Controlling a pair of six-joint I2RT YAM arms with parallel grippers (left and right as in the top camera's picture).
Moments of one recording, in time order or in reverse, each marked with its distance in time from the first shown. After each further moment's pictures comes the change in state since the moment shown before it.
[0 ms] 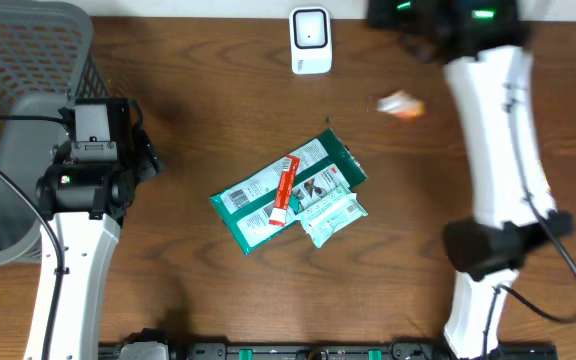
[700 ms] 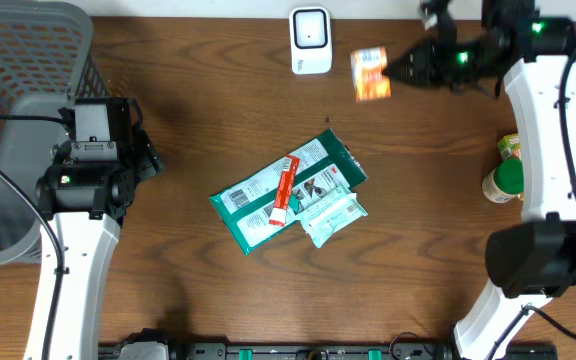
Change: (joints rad) left arm 0.000 0.000 0.000 -0.002 0.000 0.000; right arm -0.282 -0.179 -0.394 -0.096 -0.754 -0.216
